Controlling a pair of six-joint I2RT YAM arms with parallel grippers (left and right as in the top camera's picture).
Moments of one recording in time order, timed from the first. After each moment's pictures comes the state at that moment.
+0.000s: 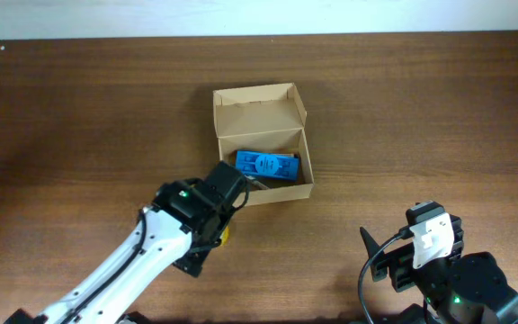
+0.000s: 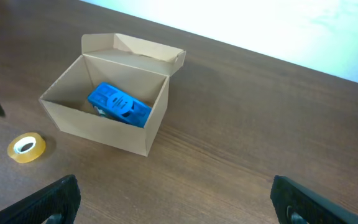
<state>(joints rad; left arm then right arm) -0.62 1.37 1.01 -1.19 -0.10 -1.71 0.56 0.40 0.87 -0.94 0.21 0.01</state>
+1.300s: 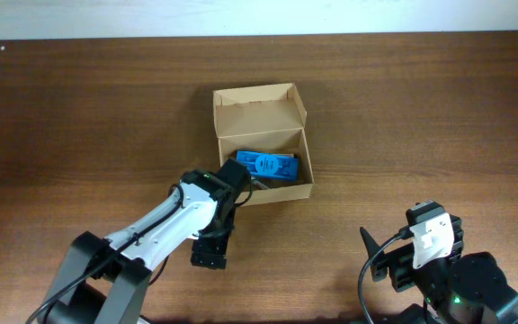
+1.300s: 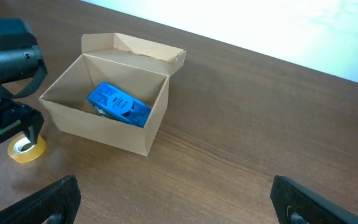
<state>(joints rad) -0.56 1.66 0.95 -0.99 0.06 -1.98 0.56 0.40 0.87 -0.94 0.21 0.02</state>
